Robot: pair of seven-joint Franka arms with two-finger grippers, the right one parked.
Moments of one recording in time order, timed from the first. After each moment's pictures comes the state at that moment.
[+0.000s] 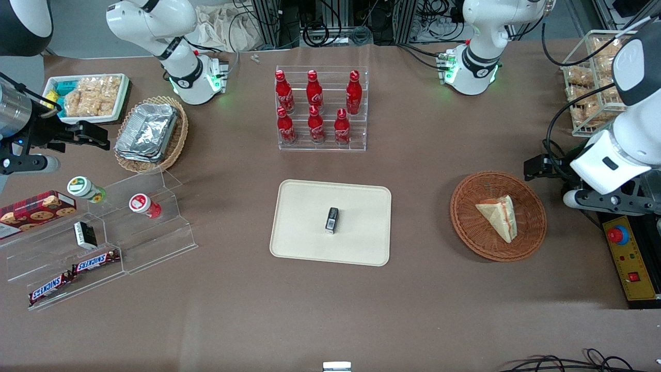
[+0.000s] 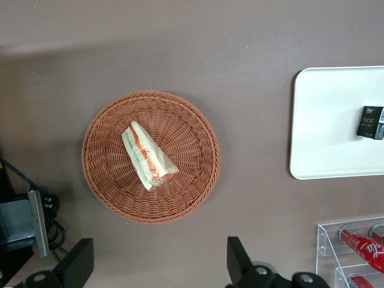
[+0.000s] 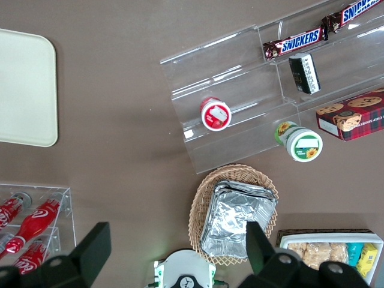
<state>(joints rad) 0.07 0.18 -0.19 -1.48 -0.03 1.61 0.02</state>
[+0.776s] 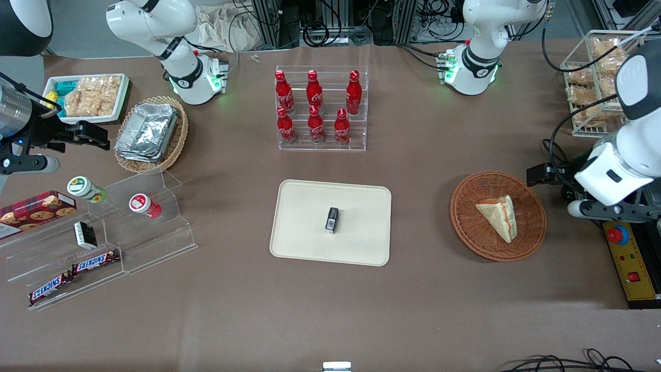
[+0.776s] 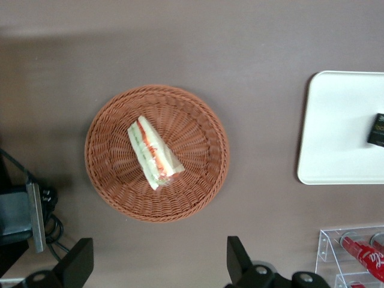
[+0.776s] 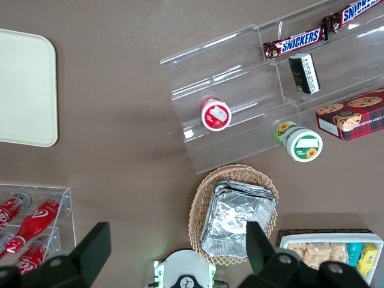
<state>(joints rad) 0.11 0.22 -0.18 -1.49 -0.03 1.62 -0.01</state>
